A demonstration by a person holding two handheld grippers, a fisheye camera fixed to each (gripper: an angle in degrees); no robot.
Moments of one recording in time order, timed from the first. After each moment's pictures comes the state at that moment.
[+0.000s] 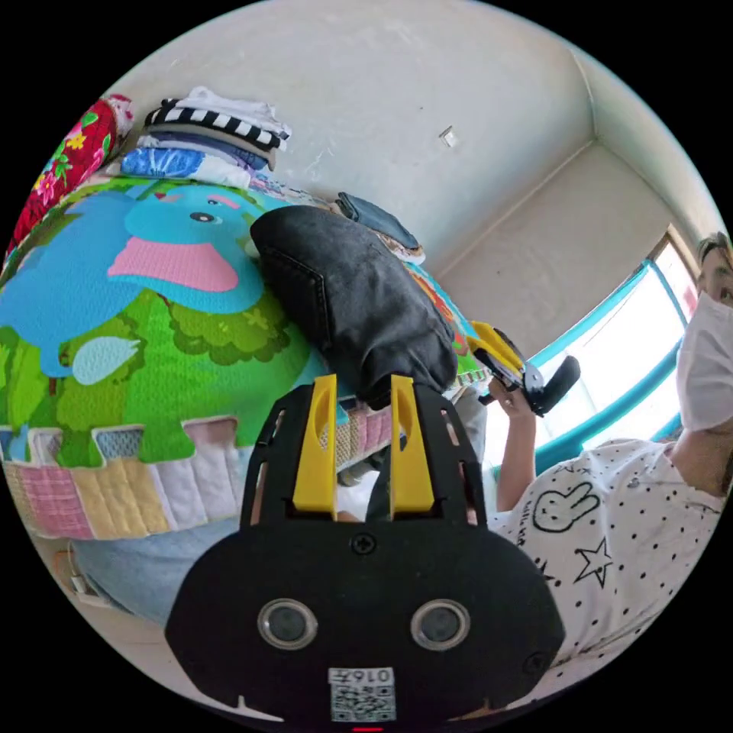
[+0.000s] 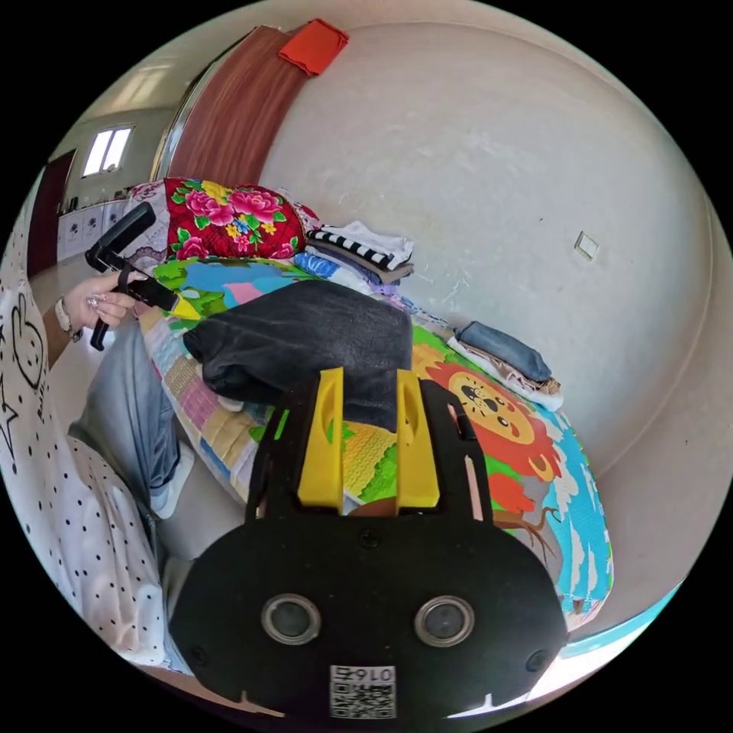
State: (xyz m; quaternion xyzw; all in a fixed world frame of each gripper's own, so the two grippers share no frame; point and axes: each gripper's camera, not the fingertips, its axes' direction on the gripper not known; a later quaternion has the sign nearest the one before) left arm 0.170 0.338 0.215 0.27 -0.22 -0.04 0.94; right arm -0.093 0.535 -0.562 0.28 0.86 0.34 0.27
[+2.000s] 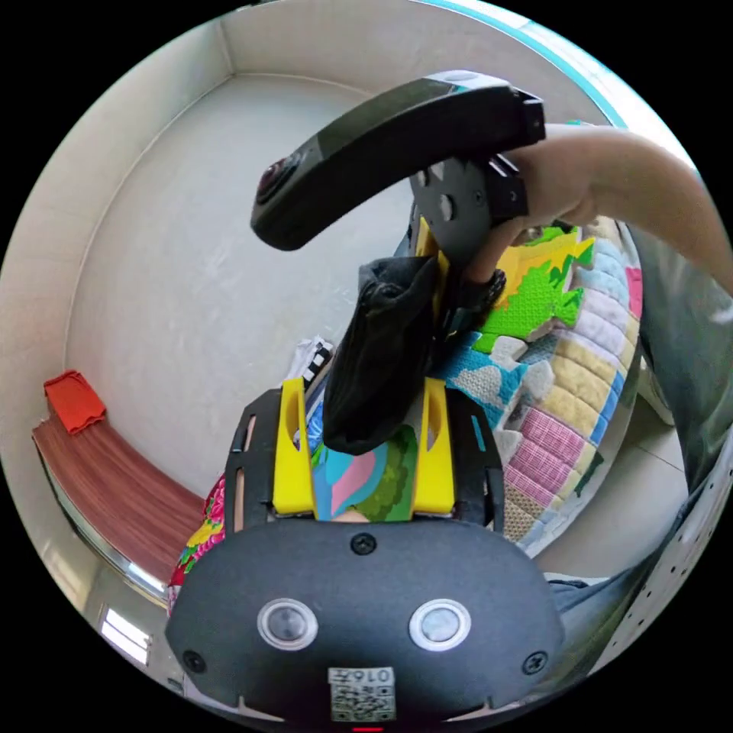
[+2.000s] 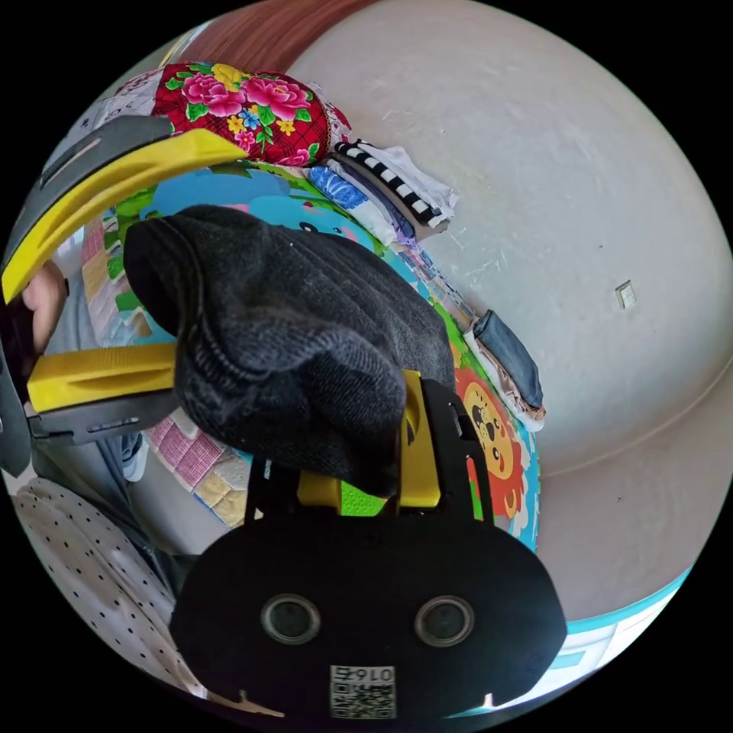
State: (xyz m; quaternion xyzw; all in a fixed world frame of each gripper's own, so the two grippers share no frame) left arm 0.307 0.361 0.564 0.14 -0.78 0.31 0.52; right arm 0.007 0.354 -0.697 0.09 0.83 0.48 0.29
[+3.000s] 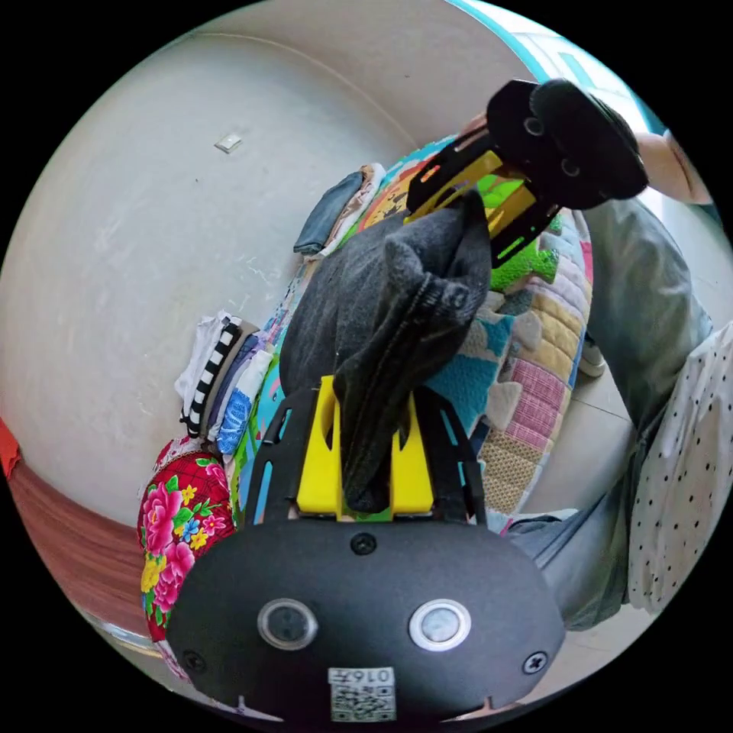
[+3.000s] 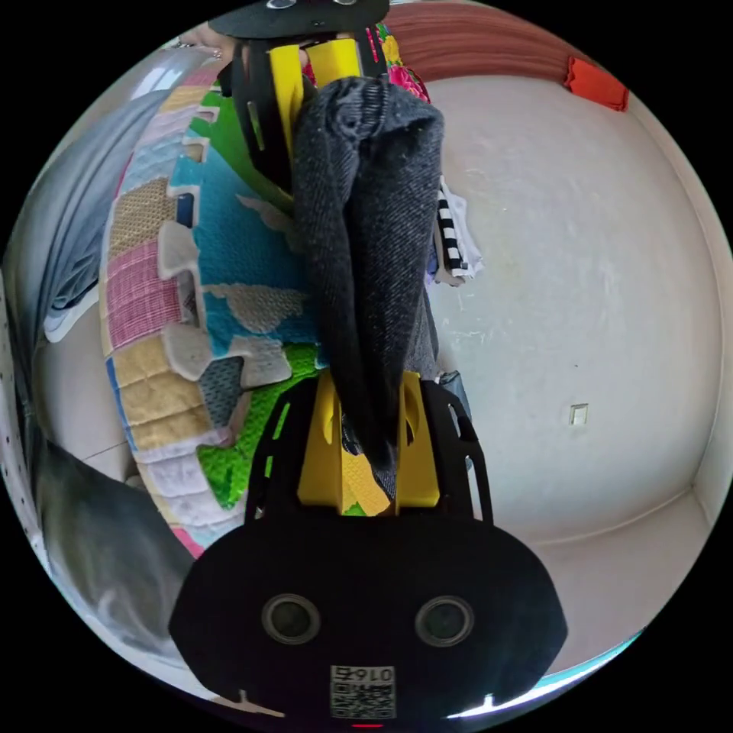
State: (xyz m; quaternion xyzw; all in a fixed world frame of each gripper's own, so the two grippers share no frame) left arm 0.148 0.241 0.634 0.01 -0.68 0.31 0.66; right arm 0.085 0.355 -0.783 -0.15 0.88 0.36 0.27
